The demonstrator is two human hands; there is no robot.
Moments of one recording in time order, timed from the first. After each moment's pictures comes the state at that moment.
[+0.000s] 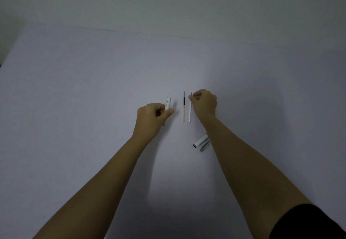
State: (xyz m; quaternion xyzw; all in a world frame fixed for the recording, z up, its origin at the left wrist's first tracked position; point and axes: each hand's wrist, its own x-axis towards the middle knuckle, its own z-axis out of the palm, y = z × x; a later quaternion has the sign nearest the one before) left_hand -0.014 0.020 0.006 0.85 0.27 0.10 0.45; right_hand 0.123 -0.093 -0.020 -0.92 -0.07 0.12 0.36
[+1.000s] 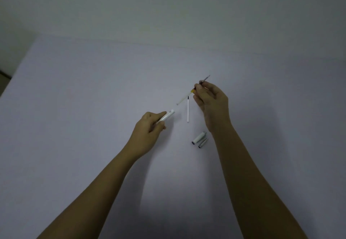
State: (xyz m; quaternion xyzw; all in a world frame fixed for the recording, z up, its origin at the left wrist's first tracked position) left_hand -0.072 0.011 0.040 0.84 0.20 0.04 0.50; right_hand 0.073 -0.120 0.076 -0.57 0.04 0.21 0.79
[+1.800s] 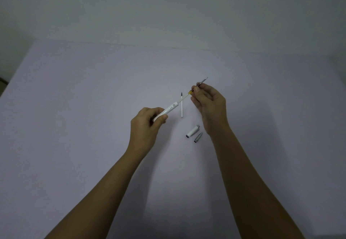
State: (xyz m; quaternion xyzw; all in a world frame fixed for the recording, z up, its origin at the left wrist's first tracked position) left_hand -0.078 -0.021 0.063 0.84 0.24 0.18 0.46; right_hand 0.042 -0.149 0.098 -0.58 0.02 0.19 0.79
